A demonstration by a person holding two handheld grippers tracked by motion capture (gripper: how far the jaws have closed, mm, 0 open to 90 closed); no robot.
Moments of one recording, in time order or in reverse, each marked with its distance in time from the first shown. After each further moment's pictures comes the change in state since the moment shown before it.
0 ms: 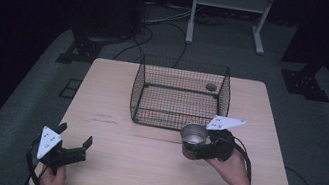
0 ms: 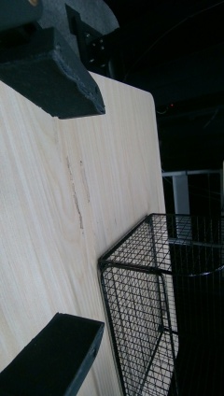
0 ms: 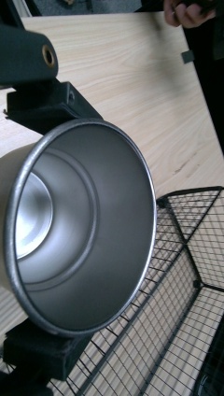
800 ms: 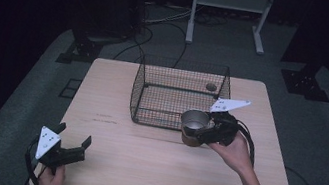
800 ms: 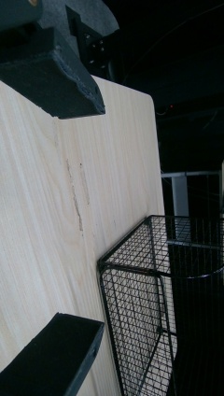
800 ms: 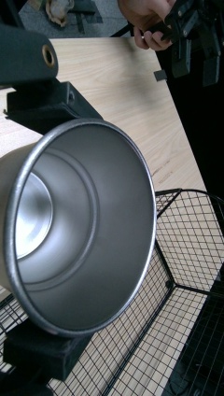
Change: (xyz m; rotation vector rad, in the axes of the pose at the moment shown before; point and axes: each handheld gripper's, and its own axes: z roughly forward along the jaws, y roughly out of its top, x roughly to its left) left arm 0.002 0.000 -0.002 -0.006 0.004 0.000; right arm -0.017 0.041 -0.011 -0.019 0.058 0.014
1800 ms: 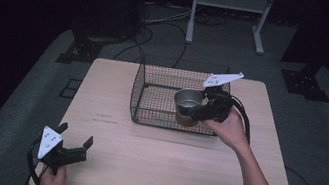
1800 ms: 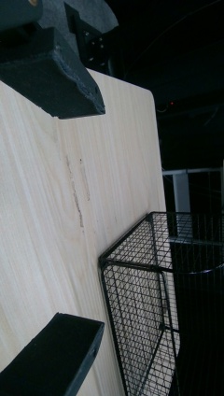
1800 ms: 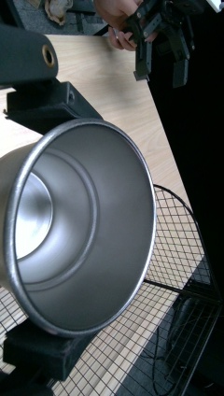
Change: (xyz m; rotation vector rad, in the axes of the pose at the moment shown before) left arm -0.003 0.000 0.003 0.010 -0.012 0.011; right arm -0.013 0.062 0.008 0.007 0.016 -0.044
